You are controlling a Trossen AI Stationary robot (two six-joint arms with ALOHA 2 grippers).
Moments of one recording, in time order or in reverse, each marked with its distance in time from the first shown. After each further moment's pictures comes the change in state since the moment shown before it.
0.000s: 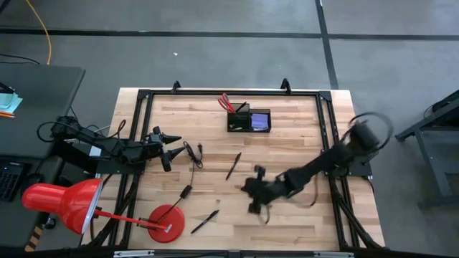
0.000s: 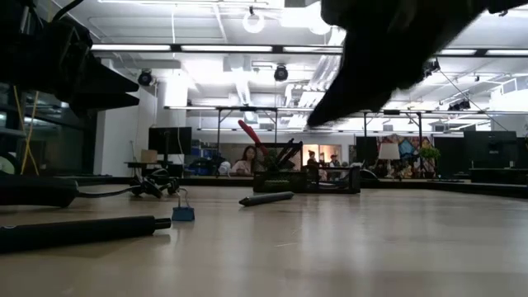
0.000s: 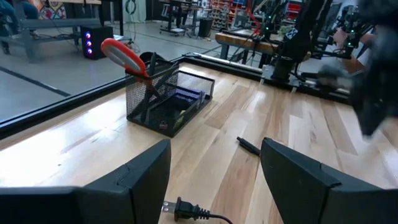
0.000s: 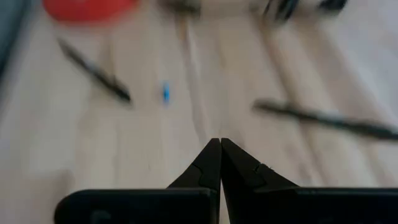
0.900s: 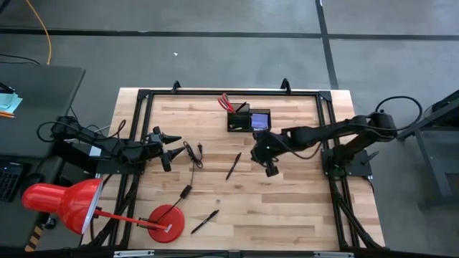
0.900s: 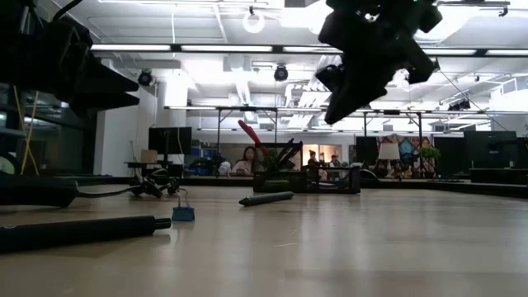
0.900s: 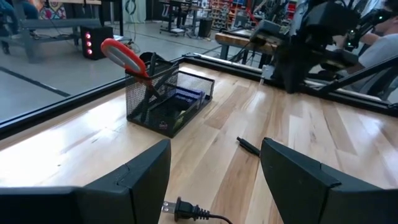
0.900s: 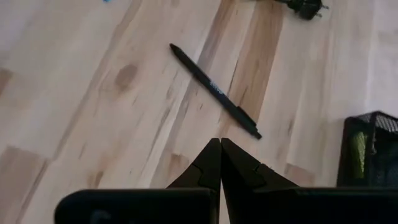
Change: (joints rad) left arm 0.000 0.000 0.000 0.000 0.000 0.000; right arm -0.428 -0.239 -0.014 -0.375 -0.457 -0.832
